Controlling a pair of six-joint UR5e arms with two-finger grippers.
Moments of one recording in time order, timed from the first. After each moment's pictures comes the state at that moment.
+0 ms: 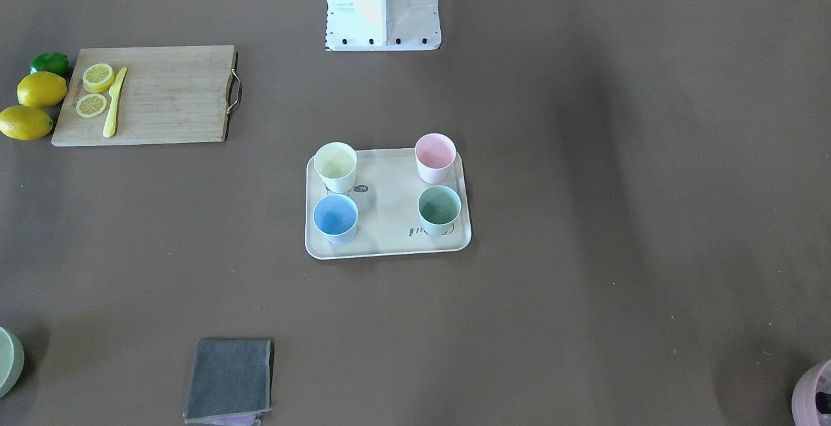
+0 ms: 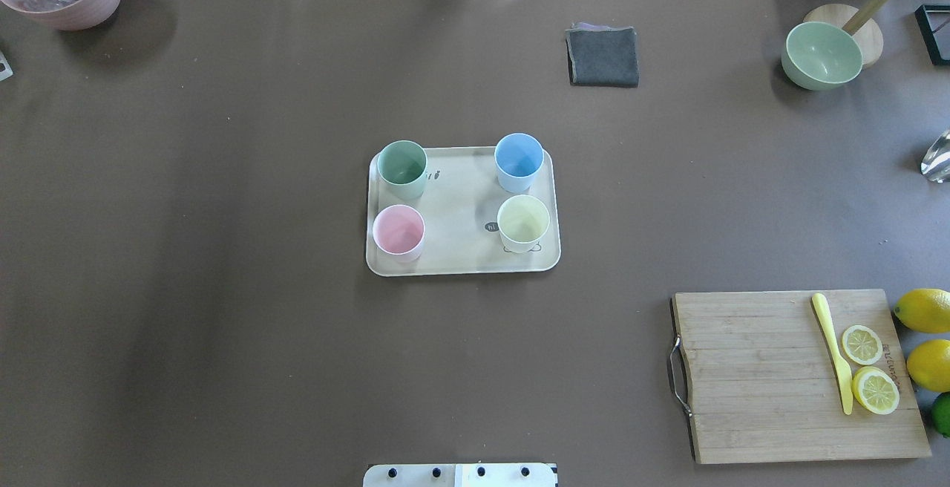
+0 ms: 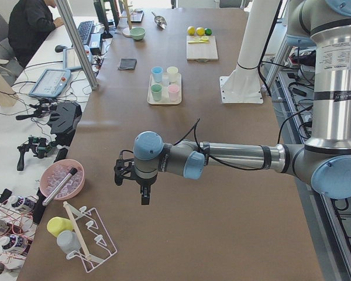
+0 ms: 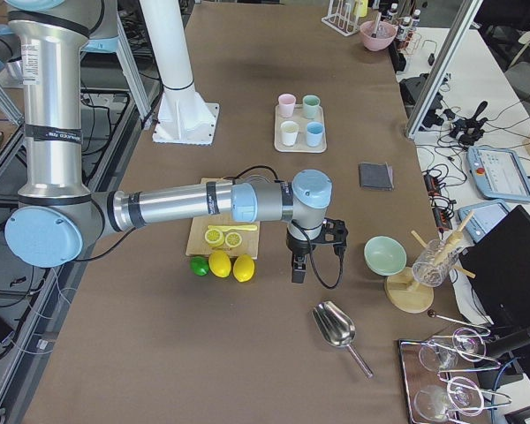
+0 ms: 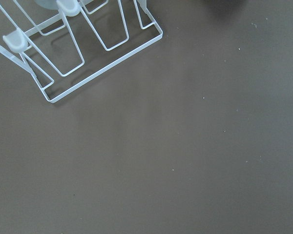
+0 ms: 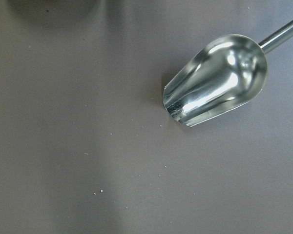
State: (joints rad) left arm -1.57 -1.52 -1.65 -1.78 -2.34 -0.28; right arm 1.46 -1.61 1.78 -1.66 2.27 0.16
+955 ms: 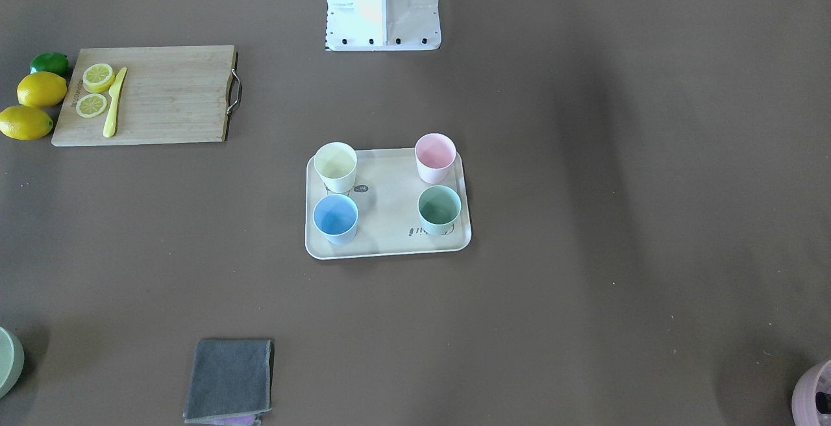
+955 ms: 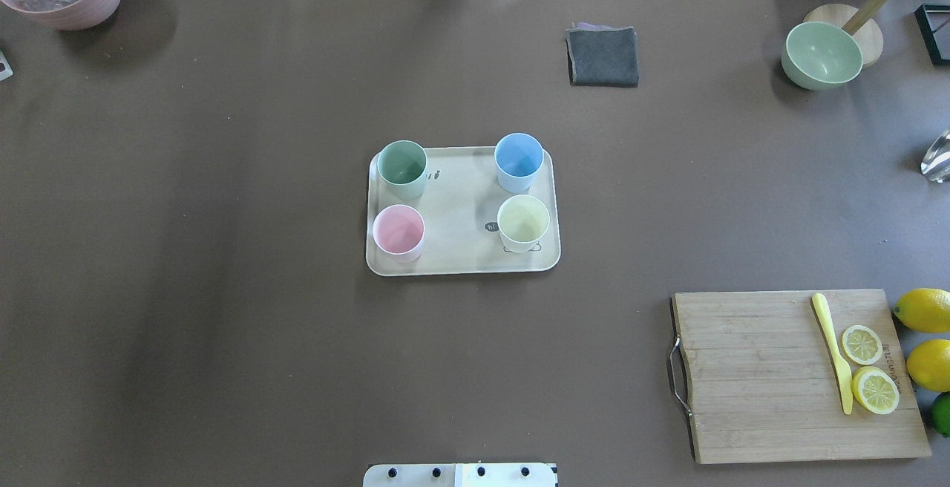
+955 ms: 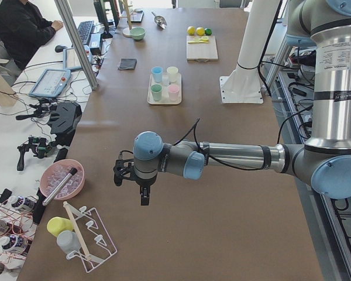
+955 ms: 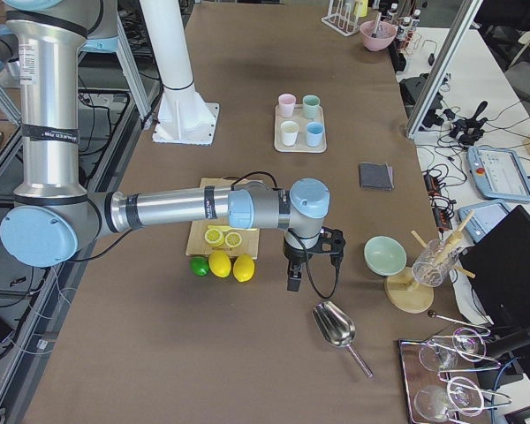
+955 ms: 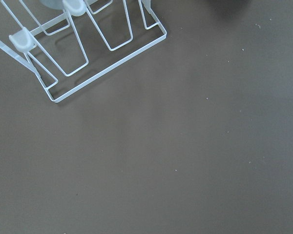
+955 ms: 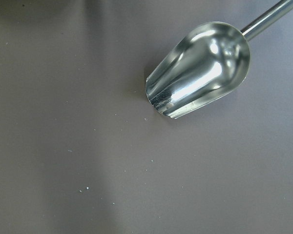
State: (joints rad) left arm -1.57 -1.52 -1.65 -1.78 -2.33 -0.29; right arm 1.48 -1.62 1.75 -1.66 2.27 0.16
